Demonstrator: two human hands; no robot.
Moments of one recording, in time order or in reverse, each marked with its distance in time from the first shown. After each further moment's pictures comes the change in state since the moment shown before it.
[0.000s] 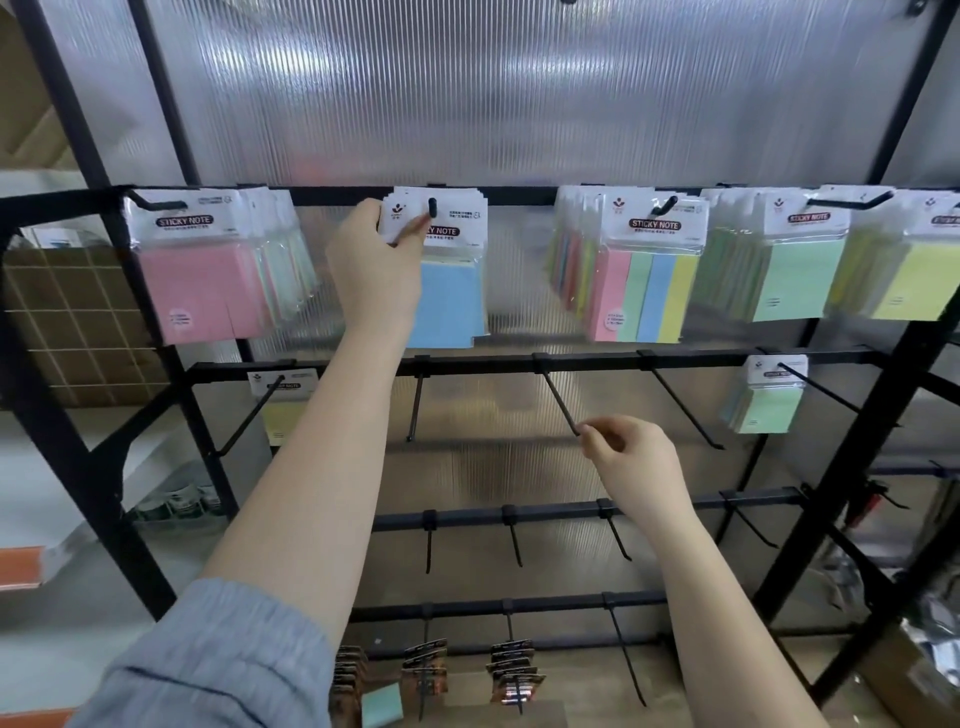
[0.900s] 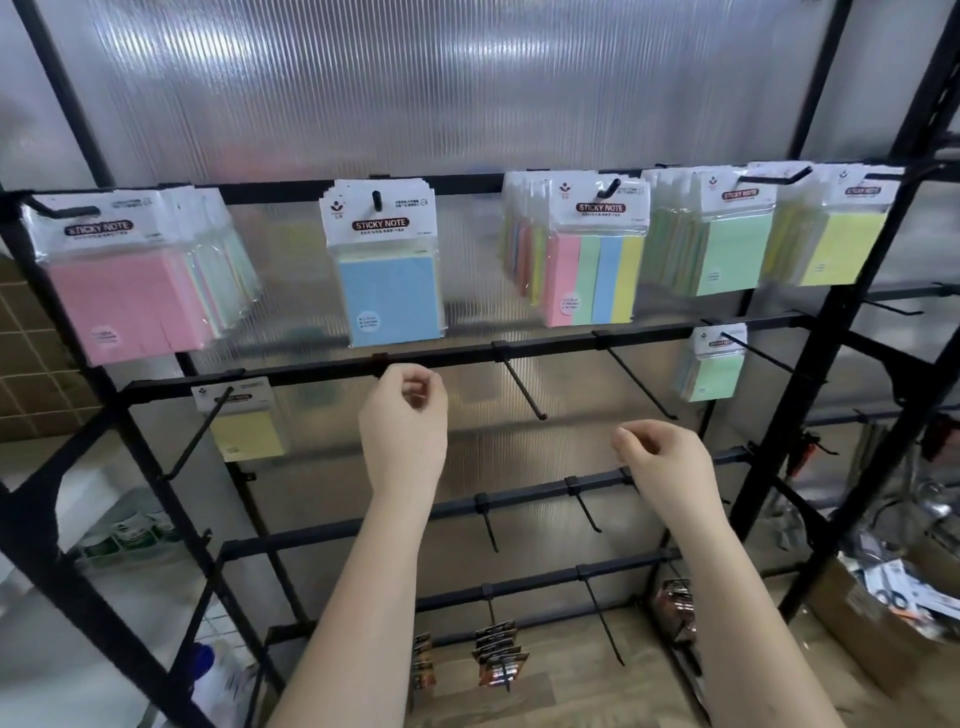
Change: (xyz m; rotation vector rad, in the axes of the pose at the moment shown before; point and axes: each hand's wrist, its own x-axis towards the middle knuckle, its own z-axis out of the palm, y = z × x) left_hand -0.130 -0.019 0.000 0.059 -0.244 -0.244; right_hand -0.019 0.032 -0.035 -0.019 0.167 0.176
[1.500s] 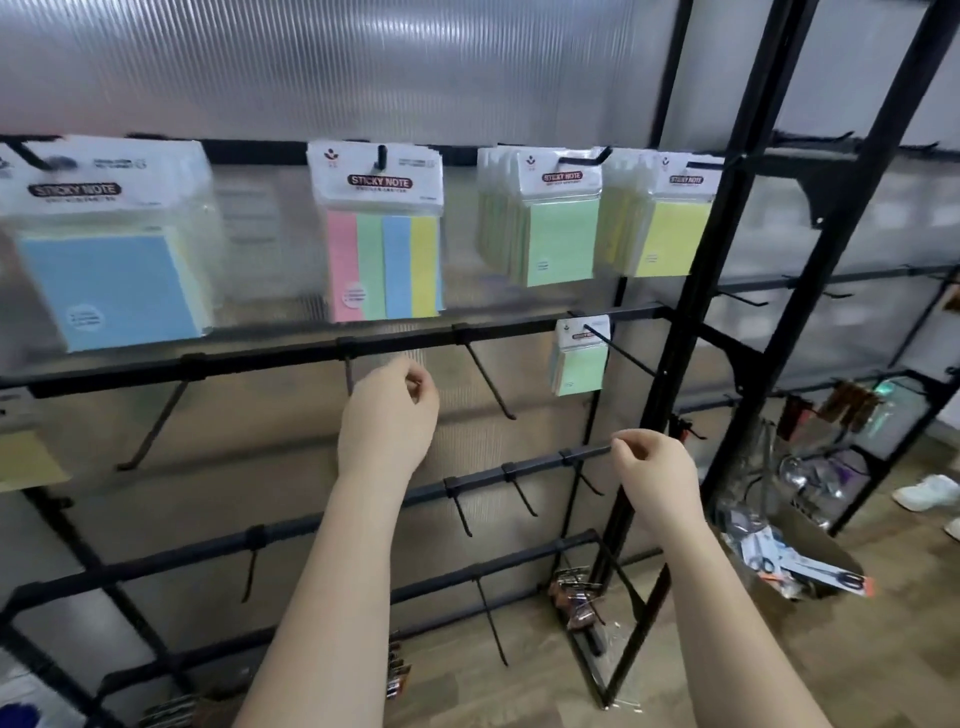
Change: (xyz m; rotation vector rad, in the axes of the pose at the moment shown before) left_hand -0.035 0.057 0.133 0.249 -0.331 0.095; right_hand 0.059 0.119 -0.103 -0.115 0.135 0.185
